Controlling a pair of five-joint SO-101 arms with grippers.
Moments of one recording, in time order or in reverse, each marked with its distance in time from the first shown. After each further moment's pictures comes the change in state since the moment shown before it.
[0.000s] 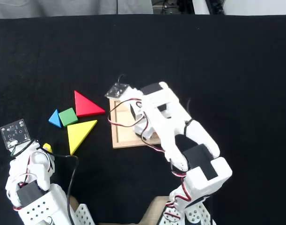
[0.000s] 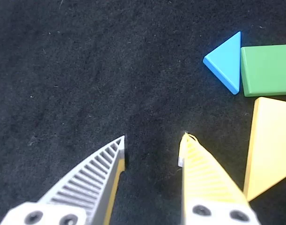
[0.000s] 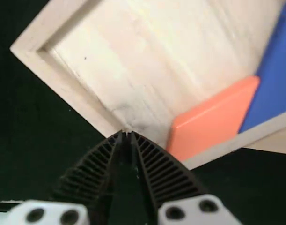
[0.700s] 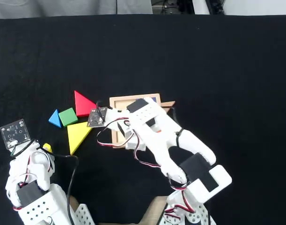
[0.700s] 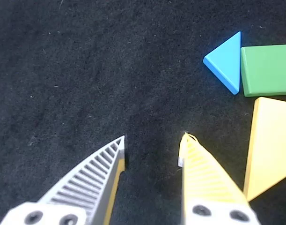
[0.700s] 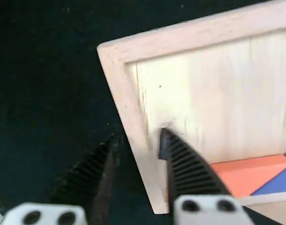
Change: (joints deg) left arm 0.0 0.0 0.0 0.0 0.0; right arm -9.5 -4.3 8.6 -7.3 15.0
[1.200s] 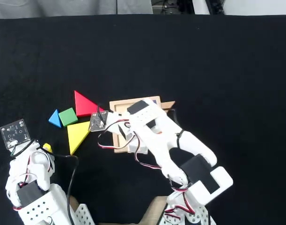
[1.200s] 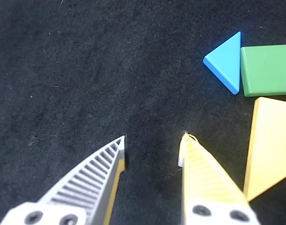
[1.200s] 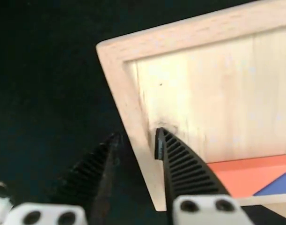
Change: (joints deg) left arm 0.0 0.0 0.0 0.0 0.0; right arm -0.2 -0.8 2.4 1.2 0.5
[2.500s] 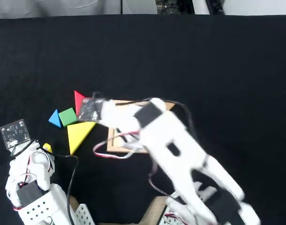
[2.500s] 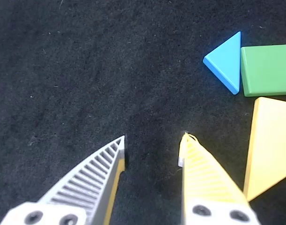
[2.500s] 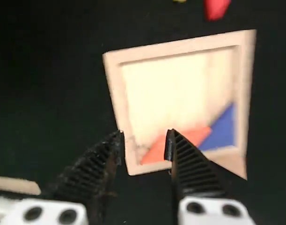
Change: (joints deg) left arm 0.0 0.0 0.0 0.0 0.0; right arm -3.8 -27.5 -6.6 12.9 -12.1
